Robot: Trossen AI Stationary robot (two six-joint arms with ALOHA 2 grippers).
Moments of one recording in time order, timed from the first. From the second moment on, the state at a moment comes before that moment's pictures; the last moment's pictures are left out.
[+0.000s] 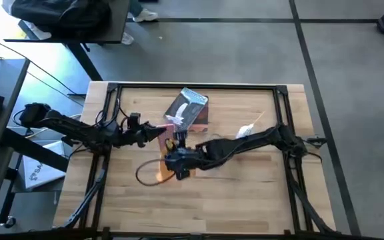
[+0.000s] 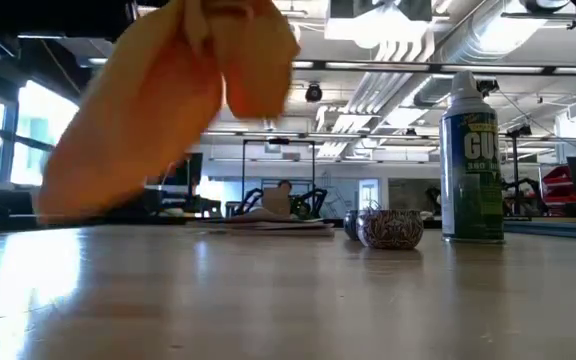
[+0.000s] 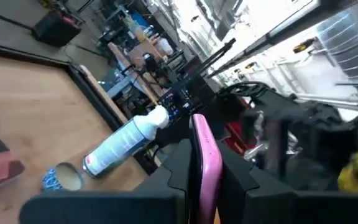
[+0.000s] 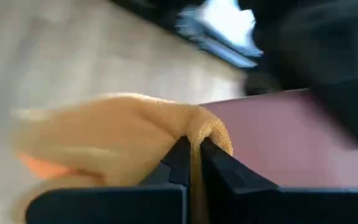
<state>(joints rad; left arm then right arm) -0.20 0.92 0.31 0.81 -0.40 -0.85 0.29 2.17 2.14 -0.82 0.48 -0.21</state>
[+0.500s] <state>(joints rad) -0.20 0.92 0.32 0.82 -0.41 -0.85 0.44 2.11 2.14 -0.87 0.76 -0.16</state>
